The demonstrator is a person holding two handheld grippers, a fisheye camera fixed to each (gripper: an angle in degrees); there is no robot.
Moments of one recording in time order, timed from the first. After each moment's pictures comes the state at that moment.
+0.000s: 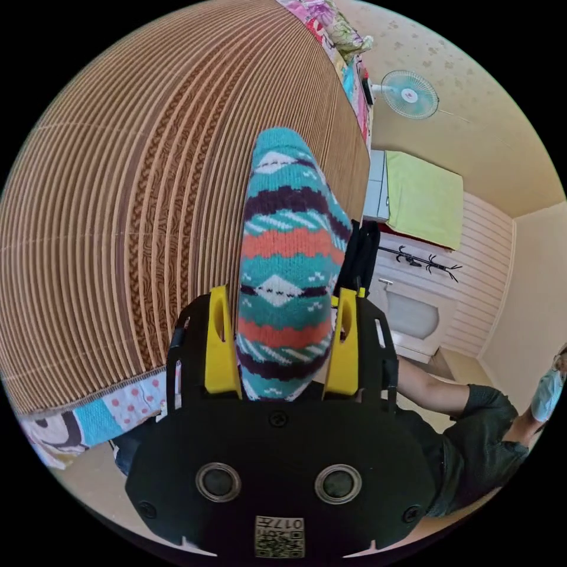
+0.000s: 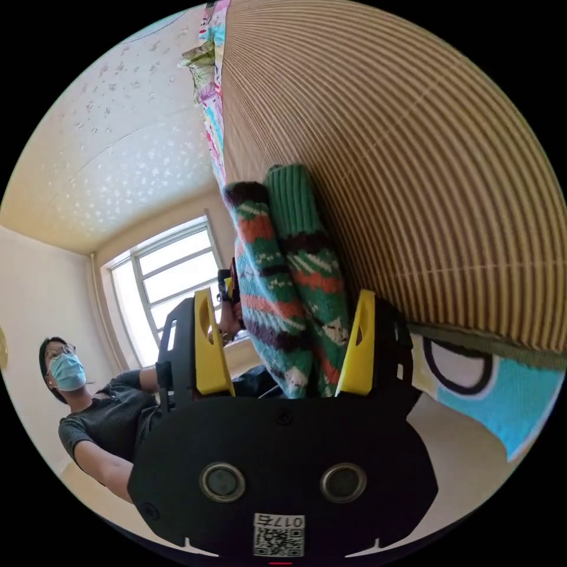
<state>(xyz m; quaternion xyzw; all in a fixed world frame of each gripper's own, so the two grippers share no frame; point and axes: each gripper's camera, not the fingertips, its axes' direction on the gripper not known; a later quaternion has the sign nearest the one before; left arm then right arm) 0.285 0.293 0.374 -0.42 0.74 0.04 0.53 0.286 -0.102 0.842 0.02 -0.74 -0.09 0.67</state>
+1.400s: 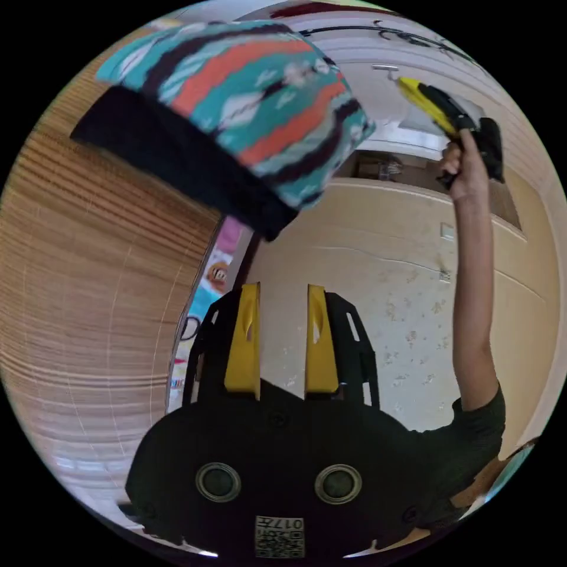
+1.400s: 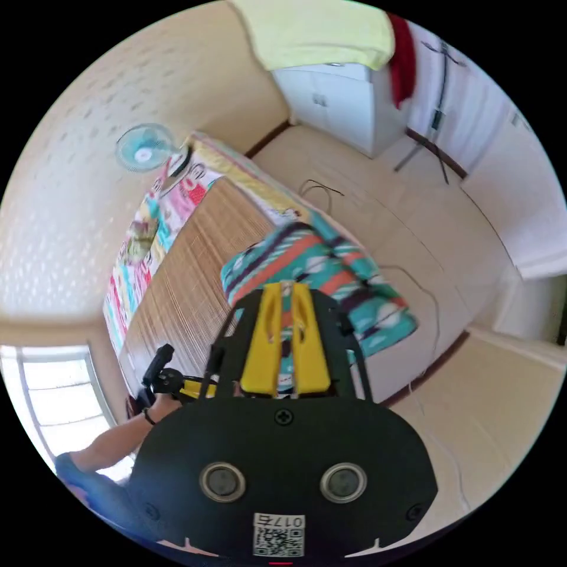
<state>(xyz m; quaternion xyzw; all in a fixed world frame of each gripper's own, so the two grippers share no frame) 0.709 0.069 -0.115 -0.42 0.58 0.56 0.42 0.568 0.089 0.516 0.23 -0.36 0.24 0.87</state>
